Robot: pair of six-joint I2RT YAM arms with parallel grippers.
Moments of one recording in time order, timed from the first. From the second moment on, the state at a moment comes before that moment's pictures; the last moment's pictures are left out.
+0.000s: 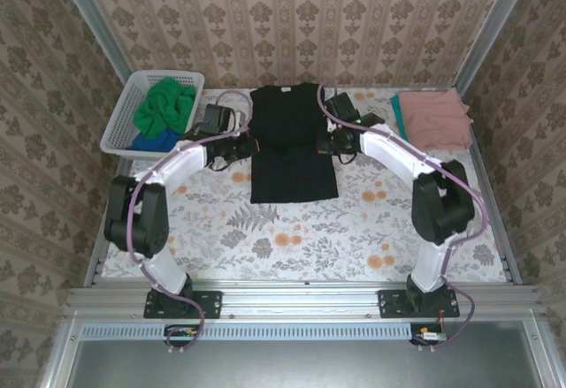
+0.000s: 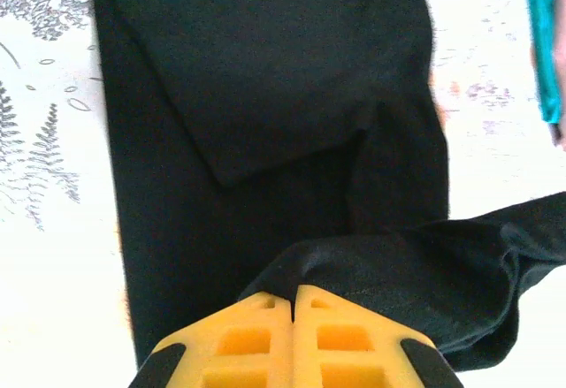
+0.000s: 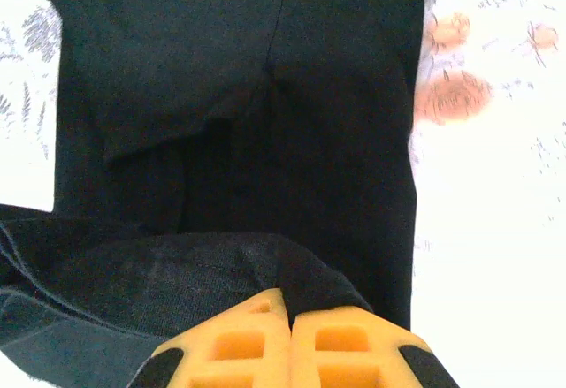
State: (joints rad) left arm -0.34 1.74 1.24 -0.38 0.39 -0.49; right arm 0.40 1.89 1.53 -0.65 -0.07 0.45
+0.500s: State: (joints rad) left arm -0.25 2.11 1.52 -0.46 0.51 -0.44; right arm 0.31 2.18 1.77 -0.72 -0.18 0.40
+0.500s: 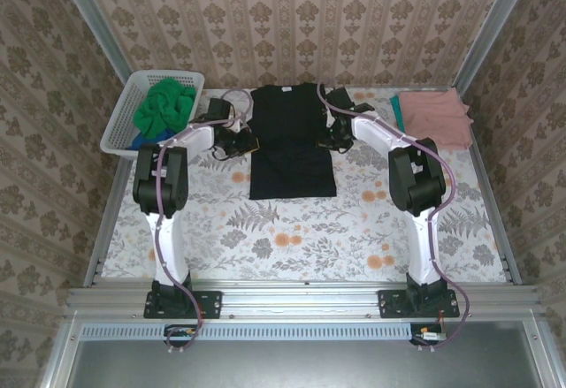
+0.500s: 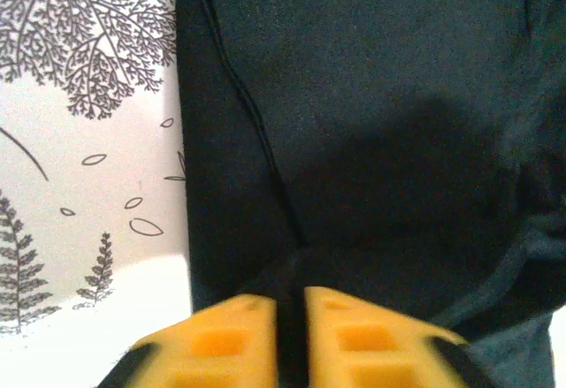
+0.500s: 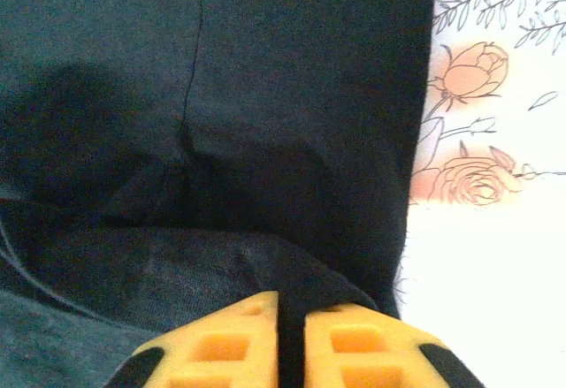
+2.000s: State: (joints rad) left arm -0.48 1.80 1.21 -0.39 0.33 -0.34; right arm 0.53 1.93 1.34 -0.40 -0.01 0.45
